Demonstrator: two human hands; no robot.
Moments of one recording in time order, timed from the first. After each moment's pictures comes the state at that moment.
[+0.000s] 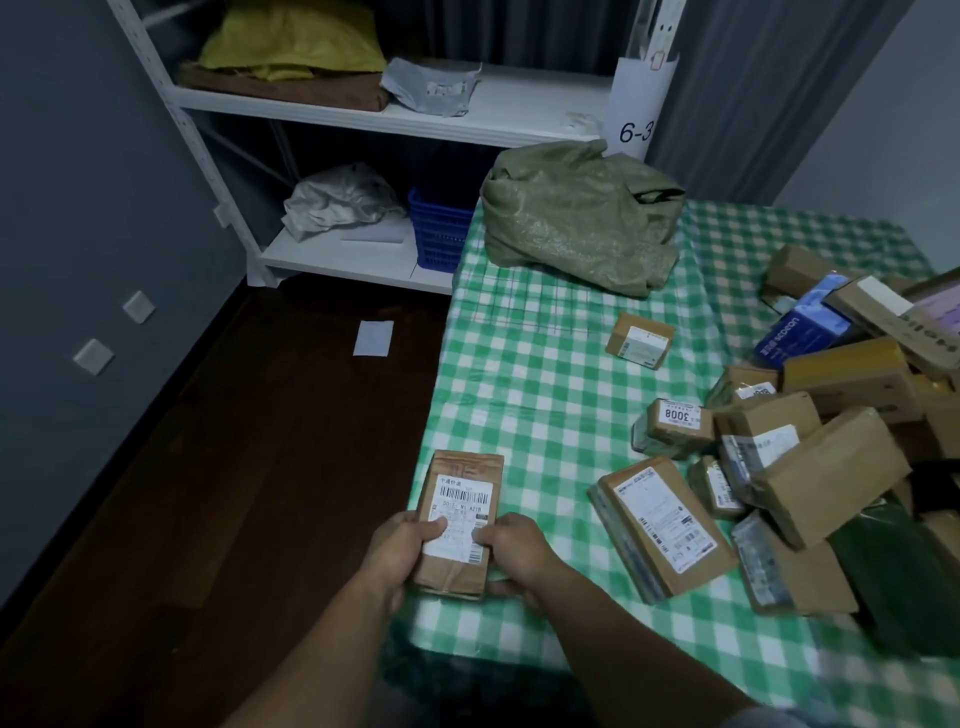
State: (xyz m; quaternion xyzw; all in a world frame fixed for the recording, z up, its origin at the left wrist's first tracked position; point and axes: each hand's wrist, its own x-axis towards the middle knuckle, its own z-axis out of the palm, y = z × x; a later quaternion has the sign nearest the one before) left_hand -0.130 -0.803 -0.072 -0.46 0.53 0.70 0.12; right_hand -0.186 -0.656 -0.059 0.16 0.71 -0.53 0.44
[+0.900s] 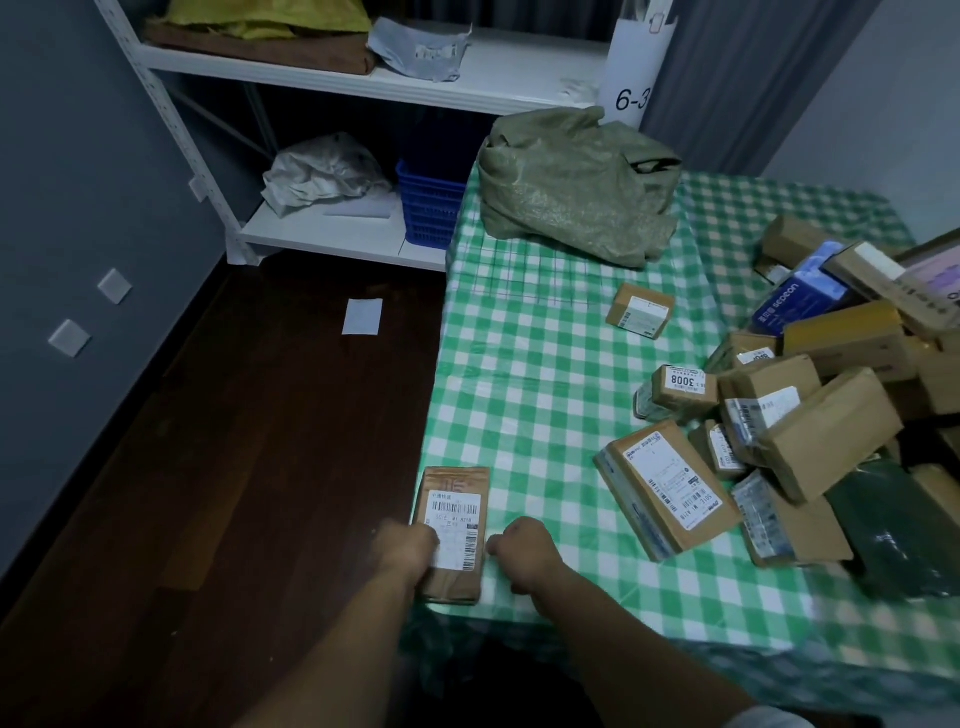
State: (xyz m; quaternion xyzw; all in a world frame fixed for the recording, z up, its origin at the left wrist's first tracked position) left_hand -0.099 -0.815 -0.103 -0.54 0.64 0.52 0.17; right_hand -0.141 -0.668 -0.075 0.14 0.81 -0.40 0.40
